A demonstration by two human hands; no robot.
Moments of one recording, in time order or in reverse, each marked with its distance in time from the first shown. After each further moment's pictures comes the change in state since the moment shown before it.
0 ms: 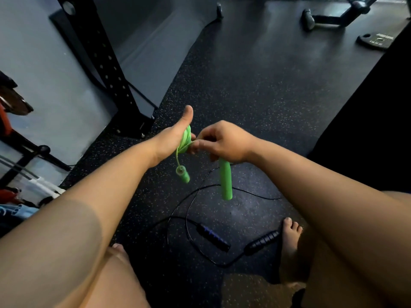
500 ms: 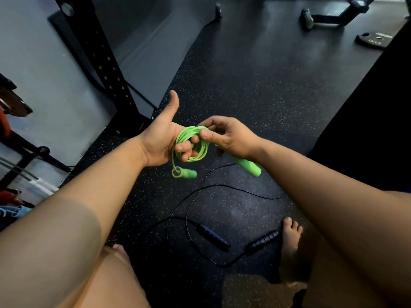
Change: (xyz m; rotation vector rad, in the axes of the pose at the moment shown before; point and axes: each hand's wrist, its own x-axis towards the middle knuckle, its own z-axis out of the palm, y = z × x) left_hand -0.016 0.017 -0.009 -0.427 -0.364 0.014; right_hand -0.004 0.017 0.000 0.480 0.108 0.019
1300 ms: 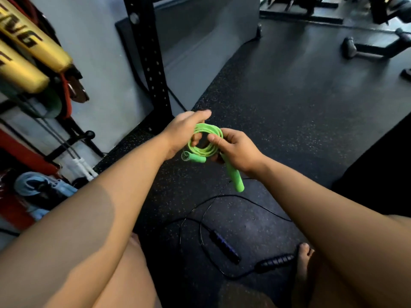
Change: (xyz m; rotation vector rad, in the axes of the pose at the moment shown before) left_hand -0.032 -0.010 -0.029 0.083 0.602 0.262; right_hand 0.023 -0.017 0.066 0.116 0.003 0.001
